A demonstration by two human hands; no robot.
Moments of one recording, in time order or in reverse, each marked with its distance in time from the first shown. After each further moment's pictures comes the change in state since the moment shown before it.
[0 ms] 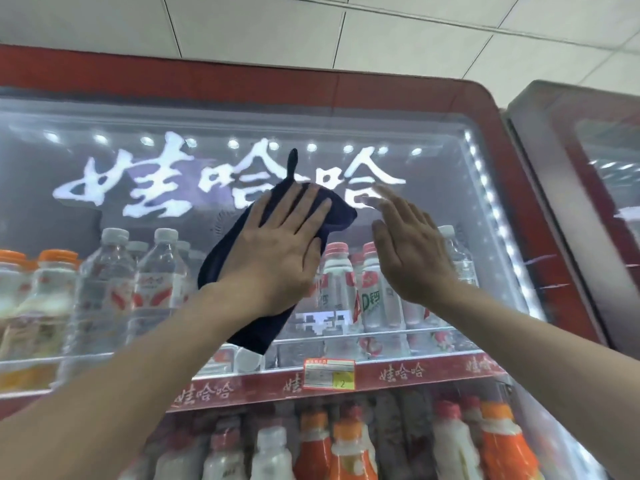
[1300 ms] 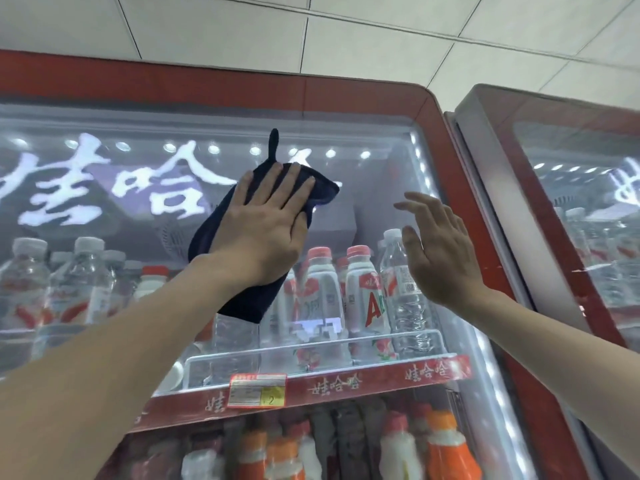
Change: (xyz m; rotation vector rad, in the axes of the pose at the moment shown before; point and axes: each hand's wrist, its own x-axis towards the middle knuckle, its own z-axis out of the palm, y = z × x) left_hand 0.073 0.058 0.007 -0.006 0.007 -0.053; right_hand -0.033 0.113 -0.047 -0.062 0.063 0.150
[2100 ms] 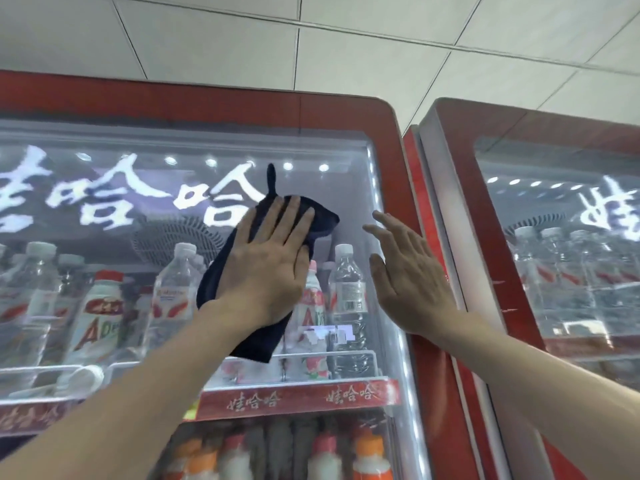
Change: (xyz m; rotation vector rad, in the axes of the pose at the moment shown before) left_hand 0.014 0.110 0.027 -0.011 0.049 -0.101; right_hand -0.005 0.069 -0.027 0.003 -0.136 -0.165
